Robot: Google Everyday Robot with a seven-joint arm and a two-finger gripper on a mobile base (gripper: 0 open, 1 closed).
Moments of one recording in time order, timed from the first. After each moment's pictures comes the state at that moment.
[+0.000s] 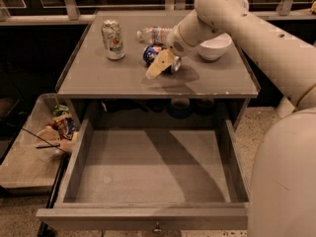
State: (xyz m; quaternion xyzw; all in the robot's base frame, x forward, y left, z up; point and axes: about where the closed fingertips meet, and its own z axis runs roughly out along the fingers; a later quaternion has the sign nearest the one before) arm 0.745 -0.038 0.852 -0.50 0.79 0.12 0.34
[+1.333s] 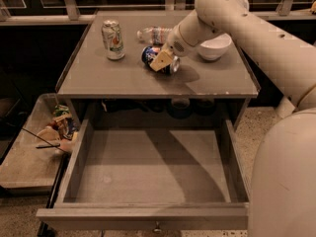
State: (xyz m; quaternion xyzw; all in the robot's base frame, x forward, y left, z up) arm 0.745 -0.038 0.851 -0.50 0.79 0.12 0.34
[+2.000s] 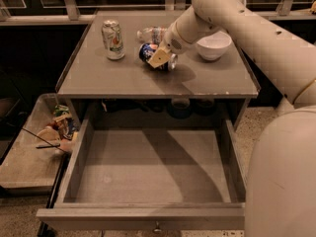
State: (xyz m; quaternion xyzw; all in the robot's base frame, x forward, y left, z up) arm 0.743 -0.032 0.859 -0.51 0.78 0.12 0.34
